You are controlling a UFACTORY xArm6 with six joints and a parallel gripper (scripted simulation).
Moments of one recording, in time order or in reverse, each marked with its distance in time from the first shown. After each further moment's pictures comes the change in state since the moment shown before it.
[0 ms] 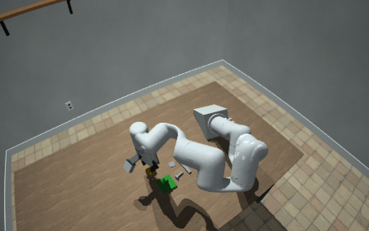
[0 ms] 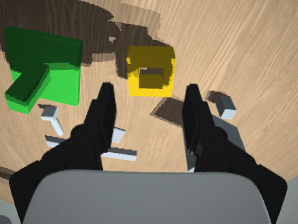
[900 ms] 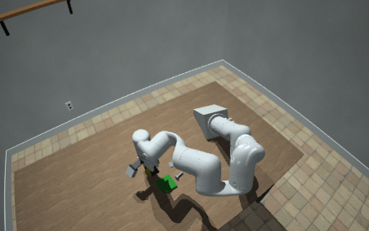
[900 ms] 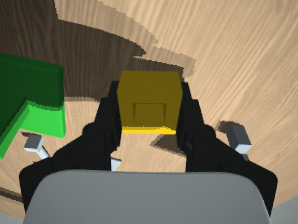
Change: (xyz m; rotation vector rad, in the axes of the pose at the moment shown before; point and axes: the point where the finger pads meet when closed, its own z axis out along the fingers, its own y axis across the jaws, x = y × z) arm 0.000 0.000 0.046 -0.007 0.001 0.001
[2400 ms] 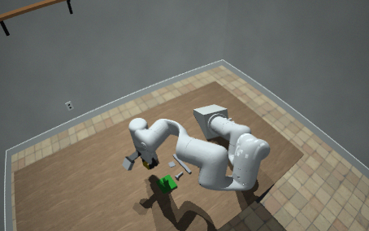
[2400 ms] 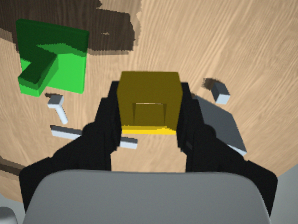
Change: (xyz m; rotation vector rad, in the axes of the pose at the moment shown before) arm -0.001 0.000 -0.069 -0.001 -0.001 0.002
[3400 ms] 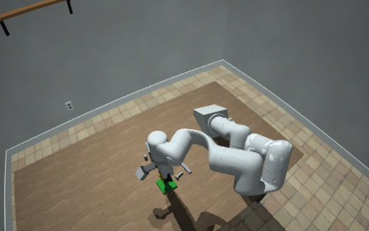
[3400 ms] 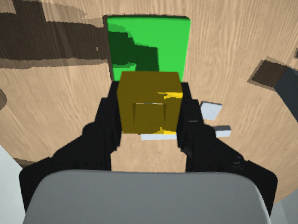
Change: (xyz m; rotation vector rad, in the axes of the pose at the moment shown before) arm -0.002 -0.109 -0.003 0.005 -0.001 0.279
